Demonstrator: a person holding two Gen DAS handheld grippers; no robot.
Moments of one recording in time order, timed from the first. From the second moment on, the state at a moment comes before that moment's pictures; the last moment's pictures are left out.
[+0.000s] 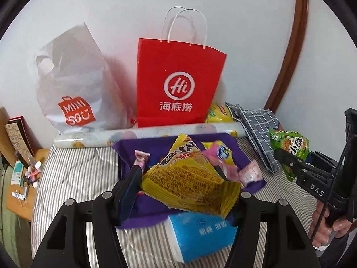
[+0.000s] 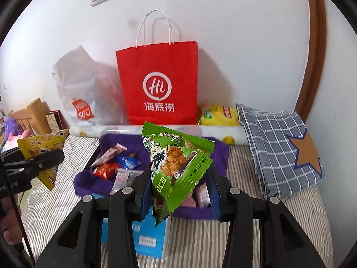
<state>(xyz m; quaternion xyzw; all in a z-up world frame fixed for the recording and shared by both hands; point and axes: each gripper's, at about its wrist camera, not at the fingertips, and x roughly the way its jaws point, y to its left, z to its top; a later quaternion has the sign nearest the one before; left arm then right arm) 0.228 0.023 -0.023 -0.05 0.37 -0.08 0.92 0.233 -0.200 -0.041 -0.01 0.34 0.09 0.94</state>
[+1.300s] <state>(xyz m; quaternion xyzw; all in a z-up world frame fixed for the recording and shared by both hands) 0.365 0.065 -0.101 -0.10 0.44 -0.07 0.89 0.345 -0.135 -0.144 -0.04 0.44 0.18 0.88</state>
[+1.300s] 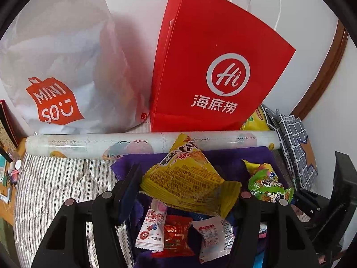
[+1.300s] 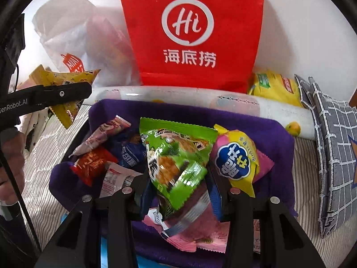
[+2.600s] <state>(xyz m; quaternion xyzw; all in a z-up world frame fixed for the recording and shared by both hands) 0.373 0.011 -0.159 -0.04 0.52 -0.10 0.85 0.334 -0.158 -0.140 0.00 0.43 0.20 0.88</state>
